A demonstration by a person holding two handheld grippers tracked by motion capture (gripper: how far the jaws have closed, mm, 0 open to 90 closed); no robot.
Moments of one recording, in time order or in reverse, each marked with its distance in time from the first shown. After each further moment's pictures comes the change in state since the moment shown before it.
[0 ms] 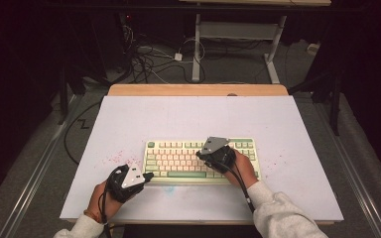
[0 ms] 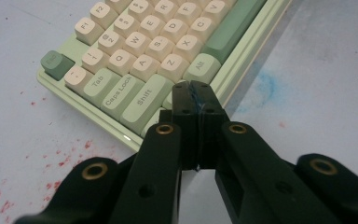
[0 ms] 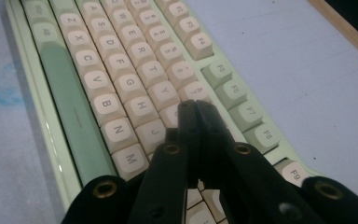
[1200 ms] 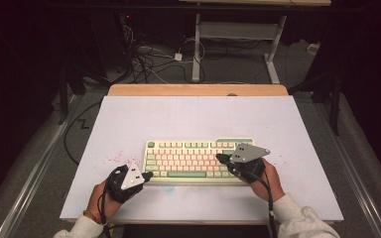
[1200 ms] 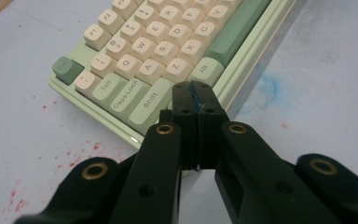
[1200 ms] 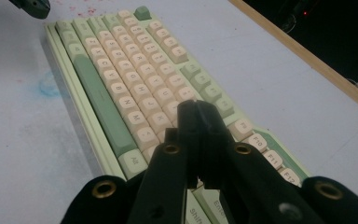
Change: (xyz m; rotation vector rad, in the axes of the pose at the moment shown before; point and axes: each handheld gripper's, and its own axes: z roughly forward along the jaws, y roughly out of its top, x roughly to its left) left arm -0.001 0.001 -0.004 -0.006 0.028 0.017; right arm -0.003 -0.036 -0.071 -0.152 -0.040 0.057
